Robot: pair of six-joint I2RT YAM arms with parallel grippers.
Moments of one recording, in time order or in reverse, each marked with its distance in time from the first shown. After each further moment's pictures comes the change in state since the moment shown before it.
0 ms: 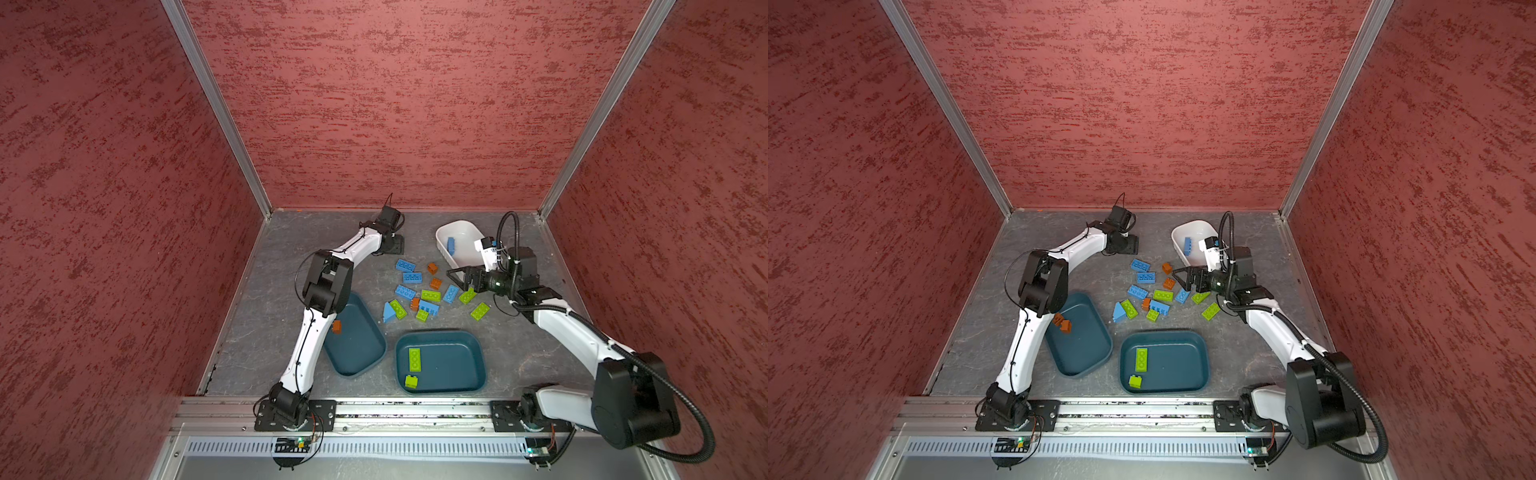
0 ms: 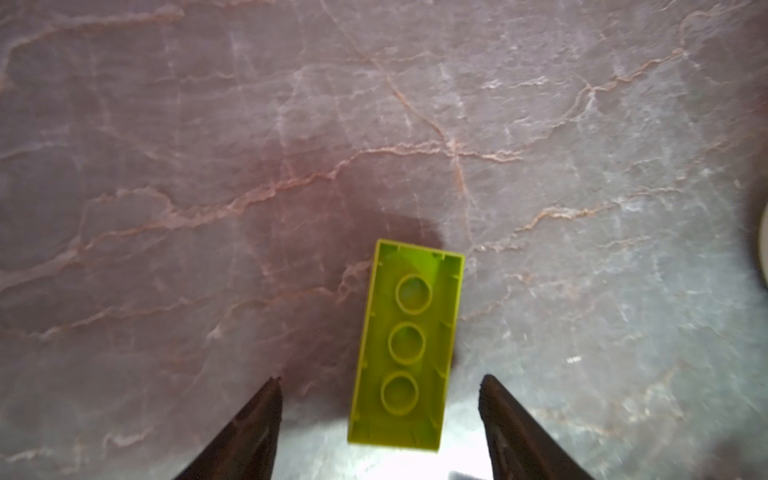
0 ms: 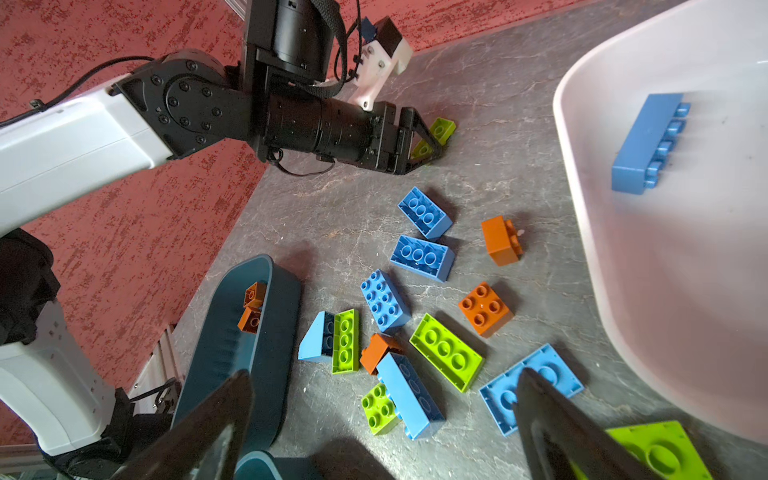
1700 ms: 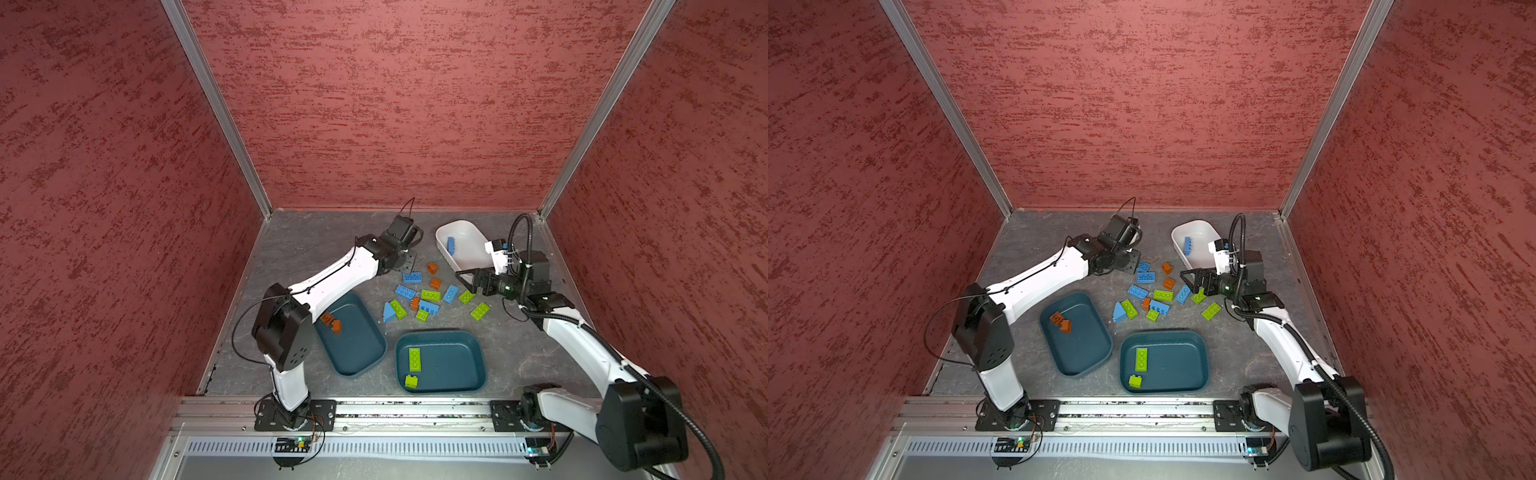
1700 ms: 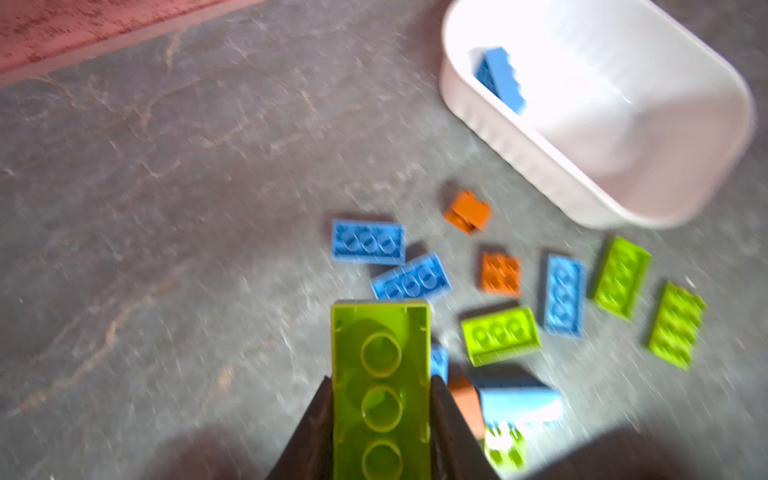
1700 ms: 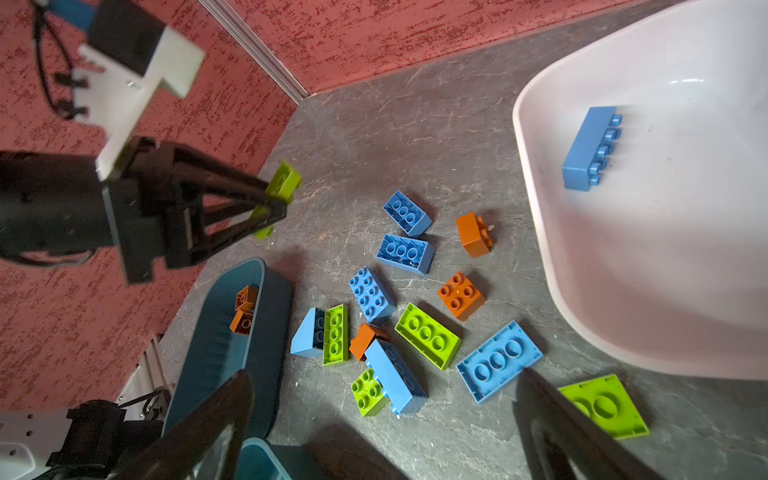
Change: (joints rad) left arm -0.288 -0.719 -0.568 -0.082 -0.107 0.016; right arm -0.049 -0.113 -0.037 -0.073 0.004 -0.024
